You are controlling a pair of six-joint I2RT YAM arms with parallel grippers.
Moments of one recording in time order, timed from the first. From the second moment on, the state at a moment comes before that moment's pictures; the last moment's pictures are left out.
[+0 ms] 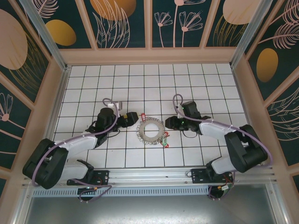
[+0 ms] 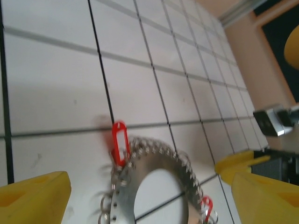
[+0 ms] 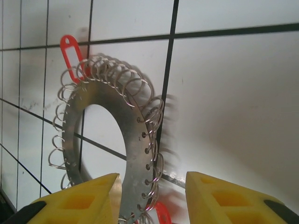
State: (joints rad) left arm -0.51 1.30 0.40 0.42 0.30 -0.76; right arm 0.47 1.44 0.59 -0.07 -0.47 0.53
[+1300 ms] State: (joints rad) left arm -0.51 1.61 0.51 0.40 0.58 -0.79; right arm 0.49 1.65 0.67 0.00 -0.63 0.49
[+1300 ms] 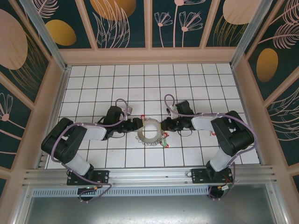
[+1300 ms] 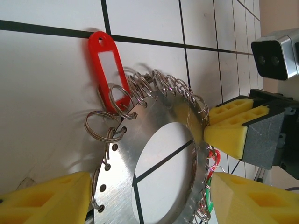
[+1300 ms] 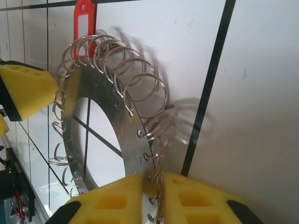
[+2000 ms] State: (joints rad) left arm -0.51 1.43 0.51 0.32 0.36 -0.81; right arm 0.39 1.49 0.58 0.15 -0.69 0.62
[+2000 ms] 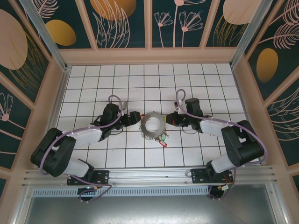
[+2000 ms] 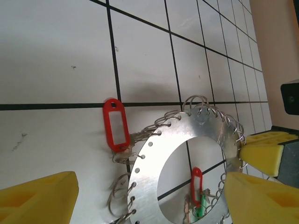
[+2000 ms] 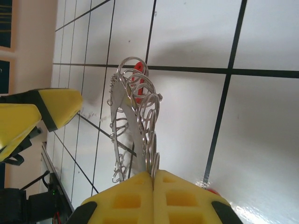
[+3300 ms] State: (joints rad) left arm -0.51 1.66 0.58 0.35 0.59 -0.83; right arm 0.47 1.73 0.69 0.07 -0.76 0.44
